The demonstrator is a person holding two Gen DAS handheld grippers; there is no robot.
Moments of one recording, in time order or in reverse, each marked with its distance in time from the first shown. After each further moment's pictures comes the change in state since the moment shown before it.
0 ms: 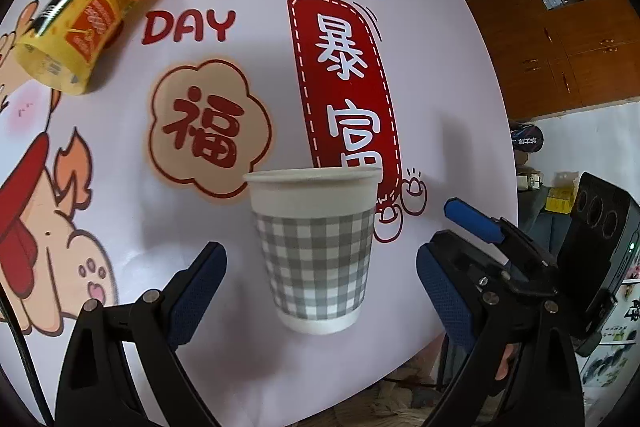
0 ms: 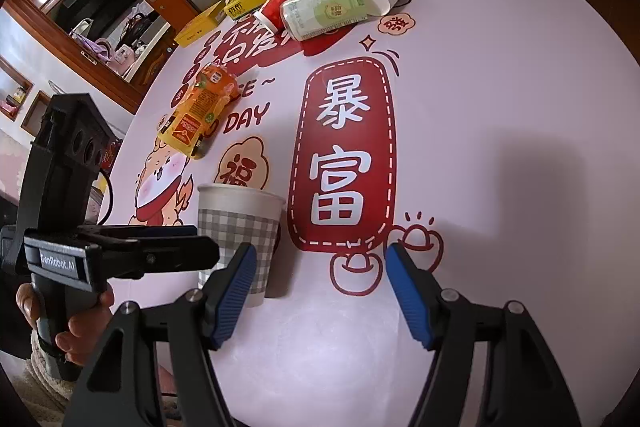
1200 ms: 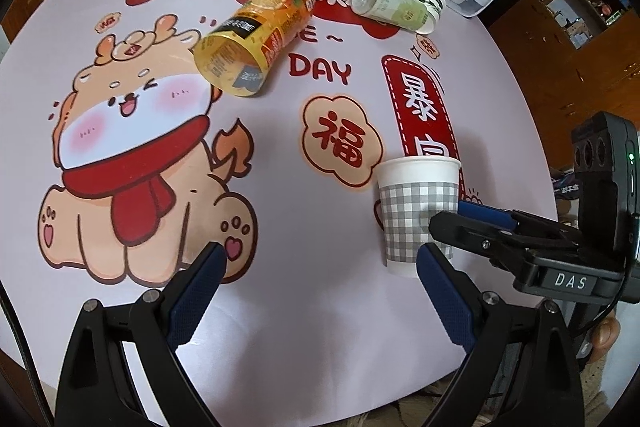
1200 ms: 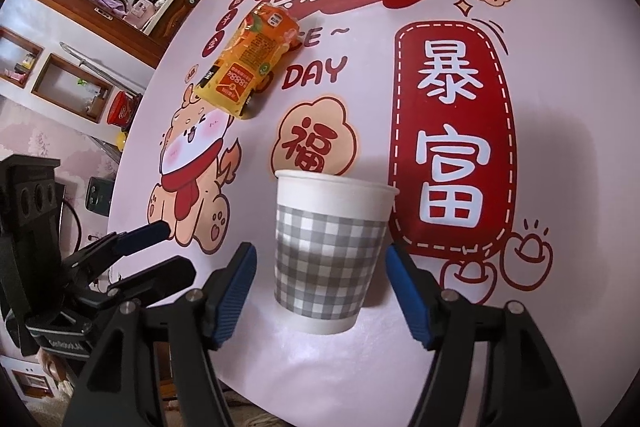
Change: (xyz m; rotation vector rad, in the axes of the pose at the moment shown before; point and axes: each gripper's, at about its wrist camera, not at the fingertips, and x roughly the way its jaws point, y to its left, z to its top) left arm -0.068 0.049 -0.058 -0.050 -0.255 0.189; right arm 0.044 0.066 0.017 -0.068 0.178 0.071
